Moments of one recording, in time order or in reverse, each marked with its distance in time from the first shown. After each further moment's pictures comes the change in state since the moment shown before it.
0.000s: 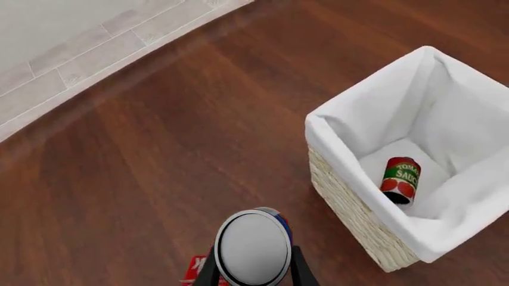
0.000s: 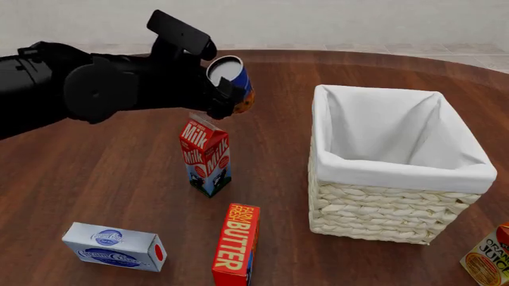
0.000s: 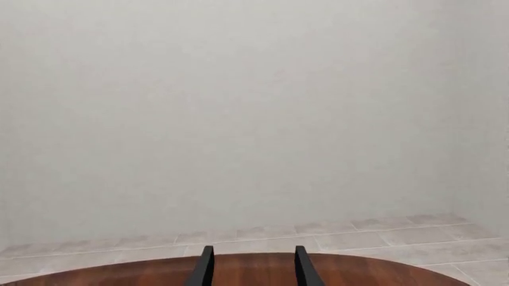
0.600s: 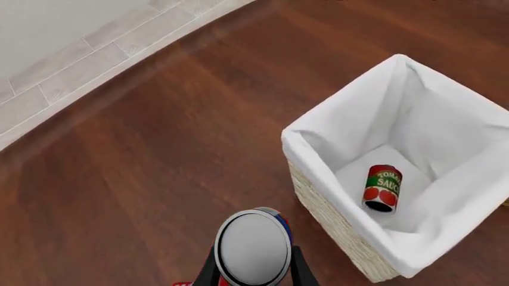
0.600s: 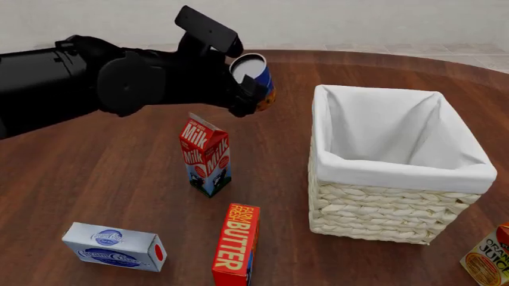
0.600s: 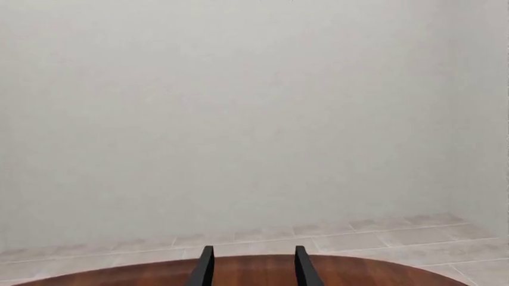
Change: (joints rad) left arm -0.058 0.077 -0.085 0.002 0.009; right arm -0.011 0.002 -0.001 -0.007 0.006
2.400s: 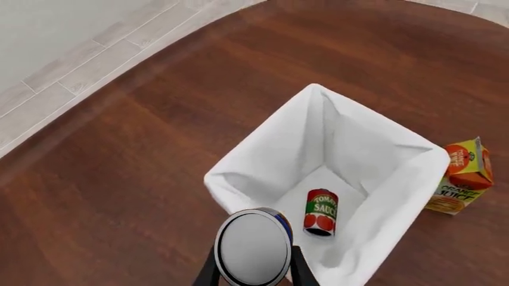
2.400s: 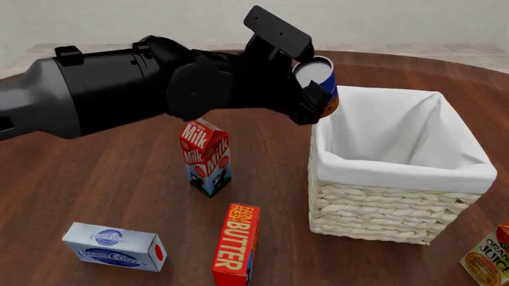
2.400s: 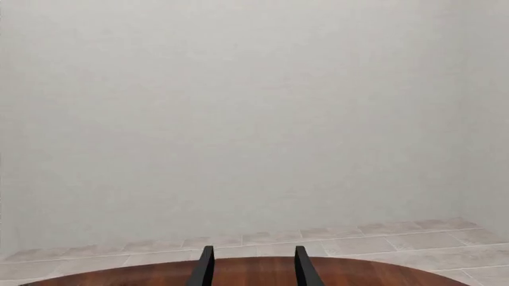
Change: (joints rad) left arm -0.179 0.141 -0.162 -0.019 -0.013; right arm 0.027 -0.040 0.007 0.020 0.004
